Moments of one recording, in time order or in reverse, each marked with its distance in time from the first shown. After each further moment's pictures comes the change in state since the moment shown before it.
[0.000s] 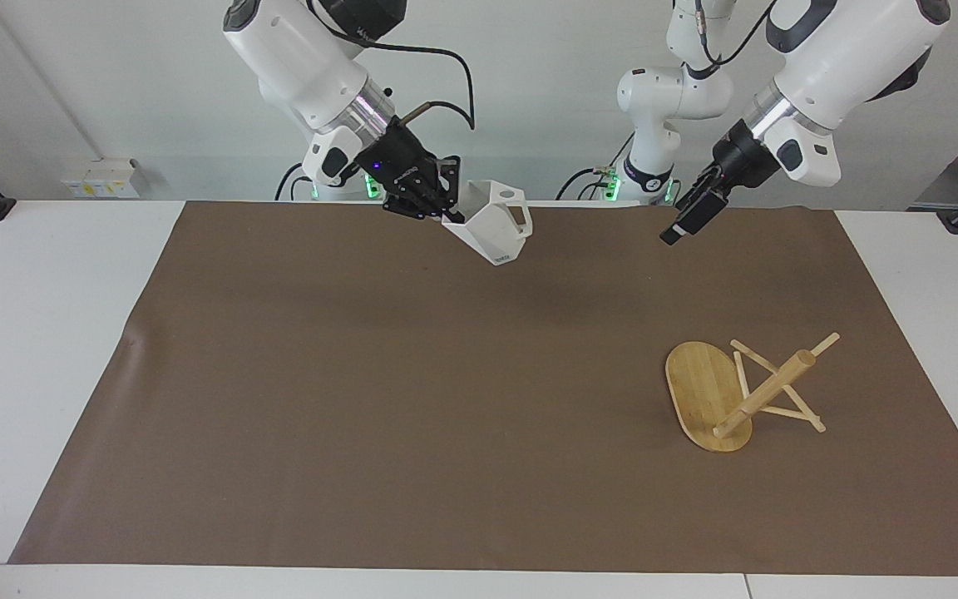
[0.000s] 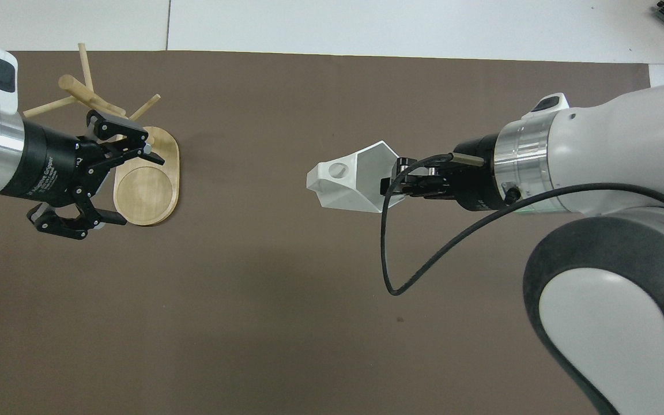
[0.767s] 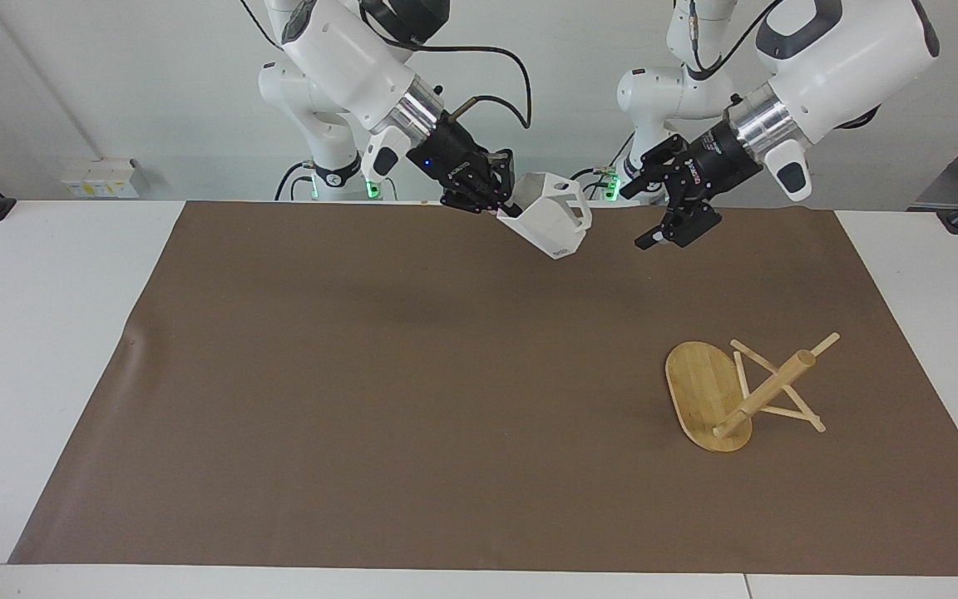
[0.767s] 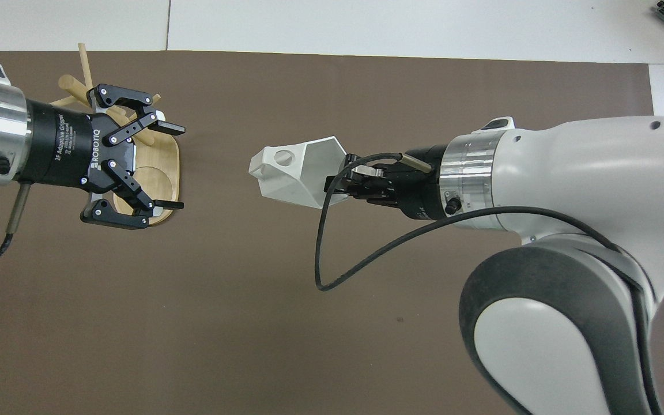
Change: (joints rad) left arm 0.000 0.038 -0.028 -0.014 -0.240 0.066 -0.405; right arm 0.006 0.000 0.100 -0.050 0.127 0.186 0.109
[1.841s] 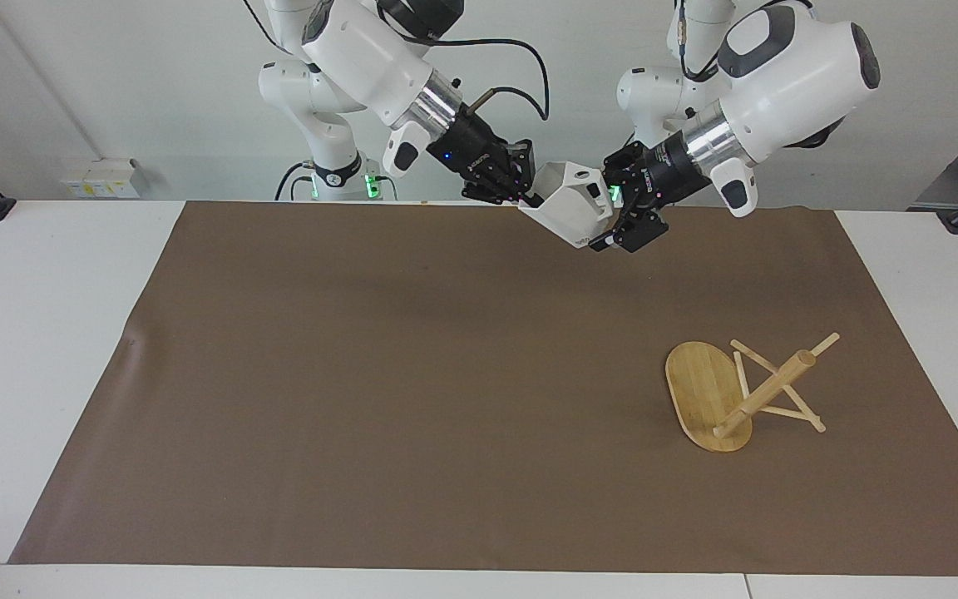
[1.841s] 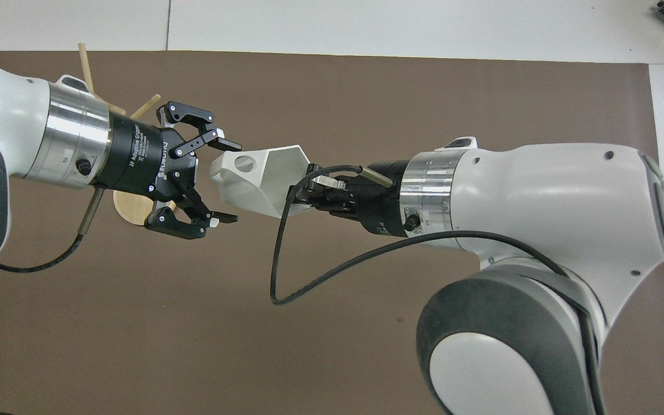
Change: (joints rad) left arm -0.065 0.025 -0.023 -0.004 -0.017 0.005 -0.013; right arm 0.000 0.004 0.038 -0.004 0.025 0.037 0.024
